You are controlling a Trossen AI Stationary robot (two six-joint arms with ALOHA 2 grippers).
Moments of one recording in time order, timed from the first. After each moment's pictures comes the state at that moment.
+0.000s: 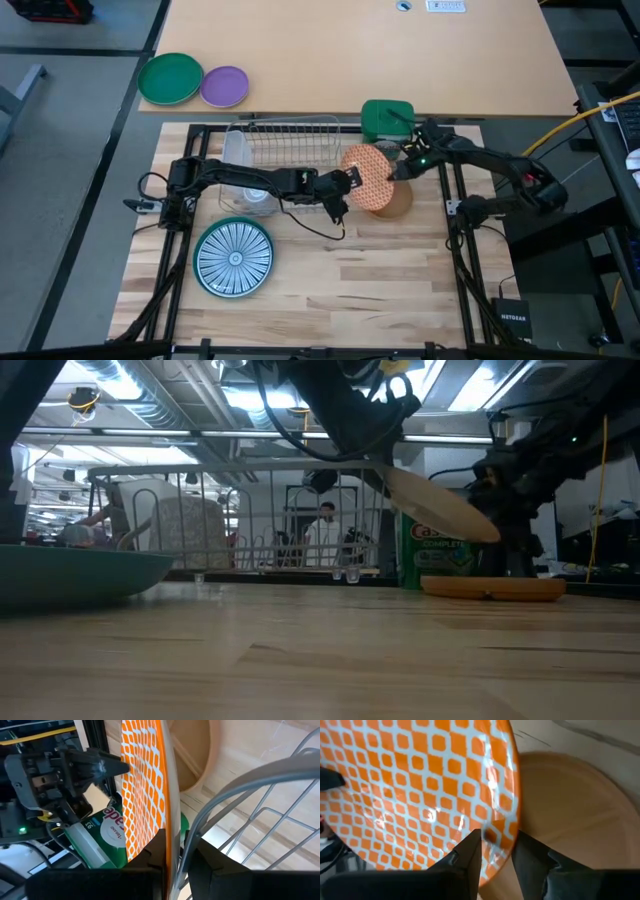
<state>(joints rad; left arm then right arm) 0.03 2.00 1.61 -0.35 -0.51 1.54 -0.97 1.26 0.58 -0.41 -0.84 0.25</state>
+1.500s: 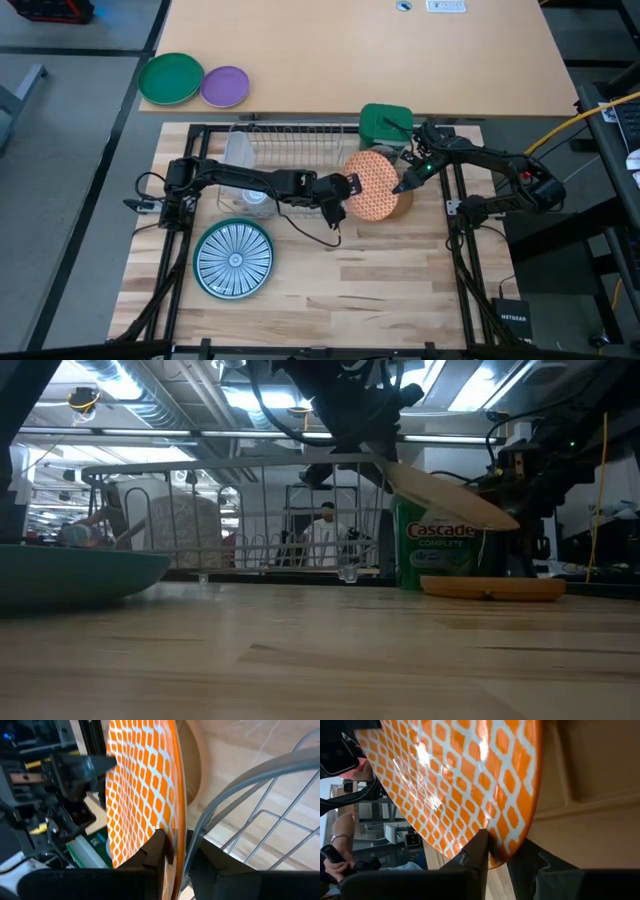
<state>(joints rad) 0.02 2.00 1.61 -0.39 -0.43 1.57 -0.97 1.29 0.58 -0.60 -1.07 -0.03</state>
